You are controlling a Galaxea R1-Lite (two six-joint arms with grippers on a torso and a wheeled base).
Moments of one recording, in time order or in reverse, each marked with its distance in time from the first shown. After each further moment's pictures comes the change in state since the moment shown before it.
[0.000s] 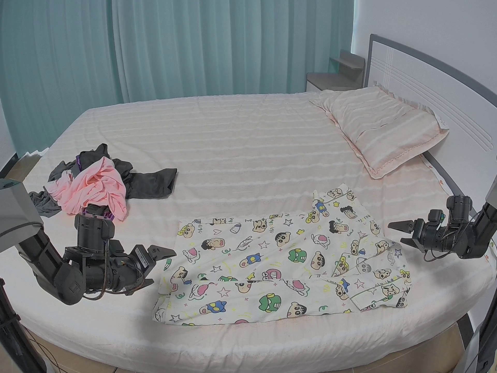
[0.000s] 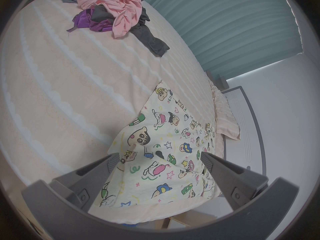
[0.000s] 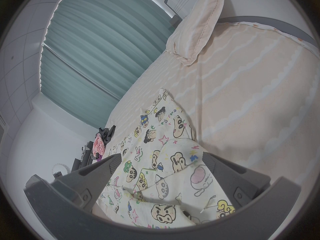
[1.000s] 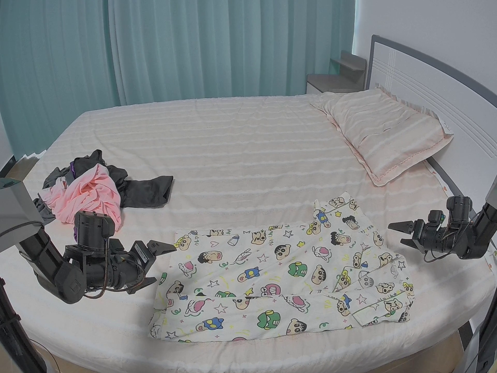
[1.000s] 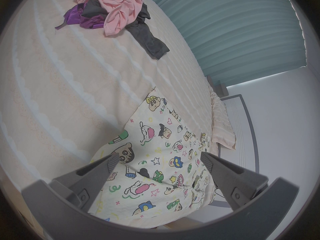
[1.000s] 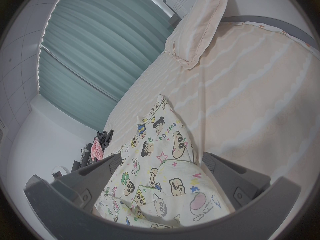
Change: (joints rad) left arm 0.002 0.001 -0.012 -0.015 -0.009 -0.093; right arm 0.001 0.002 0.004 0.000 0.000 0.000
